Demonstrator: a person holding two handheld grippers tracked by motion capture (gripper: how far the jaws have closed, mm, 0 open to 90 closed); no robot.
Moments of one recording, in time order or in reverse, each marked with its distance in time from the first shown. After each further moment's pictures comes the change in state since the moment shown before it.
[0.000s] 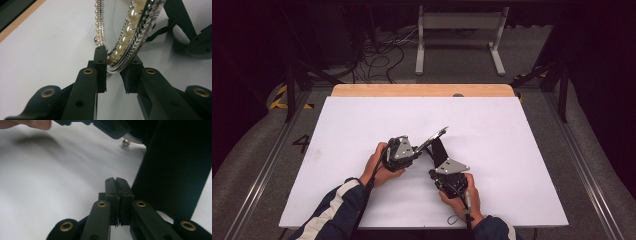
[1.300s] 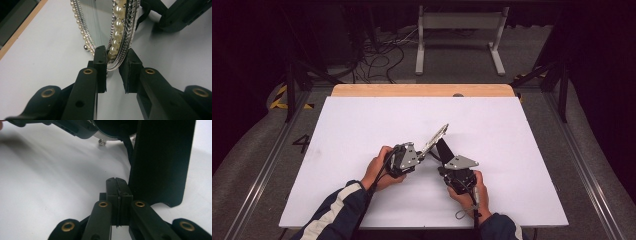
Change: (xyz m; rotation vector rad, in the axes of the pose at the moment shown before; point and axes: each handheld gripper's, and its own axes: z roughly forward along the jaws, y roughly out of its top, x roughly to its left) left arm -0.022 0.010 -0.008 0.040 0.025 0.123; right arm -0.024 -0.005 -0.009 0.026 -0.030 0.018
